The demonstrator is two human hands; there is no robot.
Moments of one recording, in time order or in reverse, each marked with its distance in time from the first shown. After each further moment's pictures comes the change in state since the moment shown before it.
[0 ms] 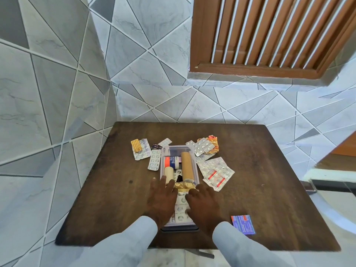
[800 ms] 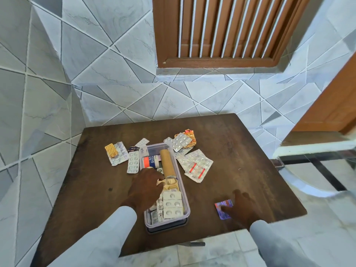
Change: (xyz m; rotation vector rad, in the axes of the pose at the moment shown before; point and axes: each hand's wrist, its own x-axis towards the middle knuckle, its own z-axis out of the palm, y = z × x) left_hand 0.020 -0.018 -0.037 -0.619 0.220 -0.007; right_hand -0.083 0.109 0.058 0.622 -0.100 0.895
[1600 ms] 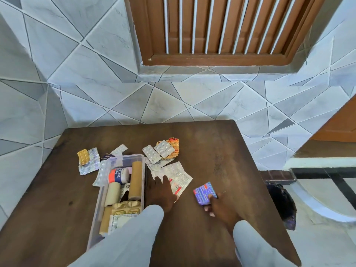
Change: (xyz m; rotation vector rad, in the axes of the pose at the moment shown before) left_hand 0.123 0.116 0.135 0.231 -0.250 -0.392; right_hand 0.148 0.017 -0.023 0.773 -0.311 0.015
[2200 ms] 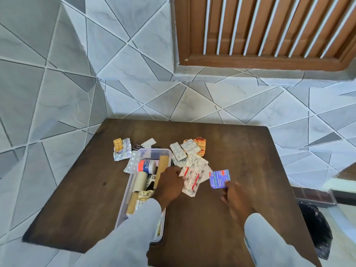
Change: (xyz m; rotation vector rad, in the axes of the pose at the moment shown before) left_hand -0.034 -0.035 -0.063 -0.810 0.146 -0.123; right_hand -0.014 -0.059 0.027 0.323 0.042 -0.068
